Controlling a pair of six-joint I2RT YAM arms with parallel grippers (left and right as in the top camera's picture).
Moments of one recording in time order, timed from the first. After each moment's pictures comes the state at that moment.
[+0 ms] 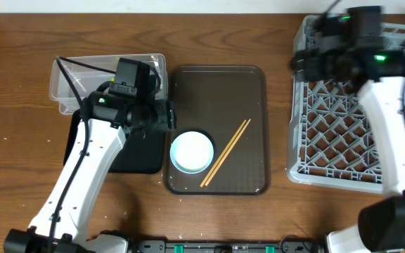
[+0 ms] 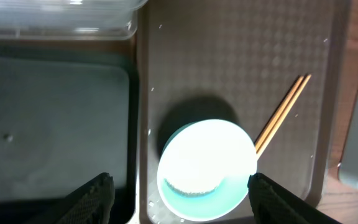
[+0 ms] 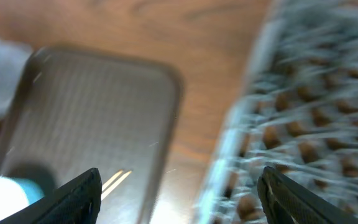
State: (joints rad) left arm -0.23 1.44 1.24 -1.00 0.19 -0.32; right arm 0.08 1.69 1.63 -0.91 -0.23 -0.04
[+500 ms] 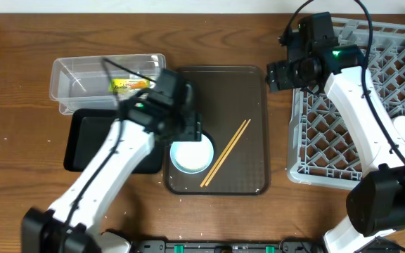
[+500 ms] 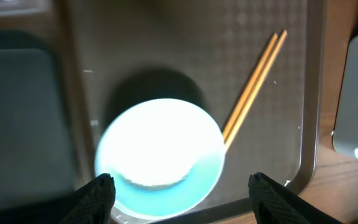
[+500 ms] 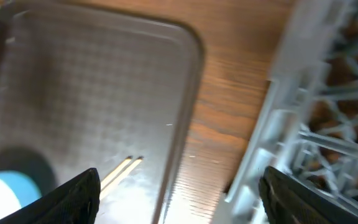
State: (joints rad) left arm -0.45 1.51 1.21 -0.92 0.18 -0.40; right arm 0.20 1.80 1.63 -0.94 -0.09 0.06
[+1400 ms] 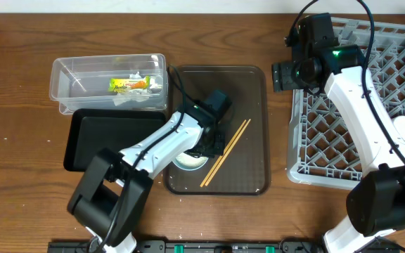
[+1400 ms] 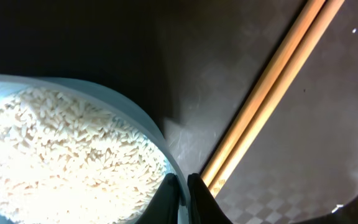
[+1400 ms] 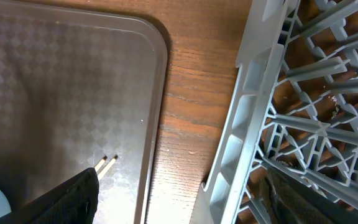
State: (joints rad) left arm -0.62 1.82 1.20 -0.84 0.15 -0.49; right arm 0.20 1.80 1.63 -0.96 -0.01 0.10
